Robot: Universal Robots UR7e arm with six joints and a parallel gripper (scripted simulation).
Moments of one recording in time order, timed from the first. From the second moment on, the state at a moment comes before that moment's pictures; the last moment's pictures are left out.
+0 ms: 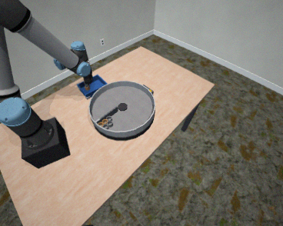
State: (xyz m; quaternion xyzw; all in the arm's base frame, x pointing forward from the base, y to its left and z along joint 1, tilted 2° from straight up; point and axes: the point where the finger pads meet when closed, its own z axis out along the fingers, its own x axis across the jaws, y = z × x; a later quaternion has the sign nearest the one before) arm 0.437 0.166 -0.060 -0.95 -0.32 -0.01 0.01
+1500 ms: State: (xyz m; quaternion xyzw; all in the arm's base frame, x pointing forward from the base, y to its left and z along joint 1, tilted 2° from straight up) arm 0.437 0.166 -0.085 -0.95 -0.32 -0.01 0.01
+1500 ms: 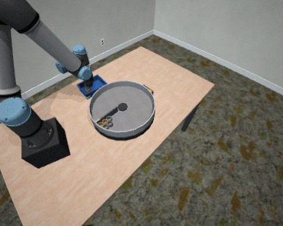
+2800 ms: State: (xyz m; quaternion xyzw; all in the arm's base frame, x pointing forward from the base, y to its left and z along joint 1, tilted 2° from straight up) arm 0.438 0.167 -0.103 -0.95 -0.32 -0.01 0.01
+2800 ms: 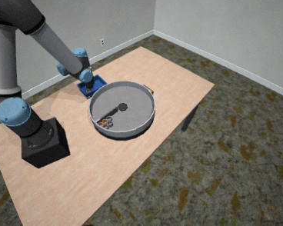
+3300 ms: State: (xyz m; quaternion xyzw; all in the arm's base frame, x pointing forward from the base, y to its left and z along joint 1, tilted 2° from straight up) arm 0.438 0.167 -0.106 -0.95 -0.32 -0.01 0.01
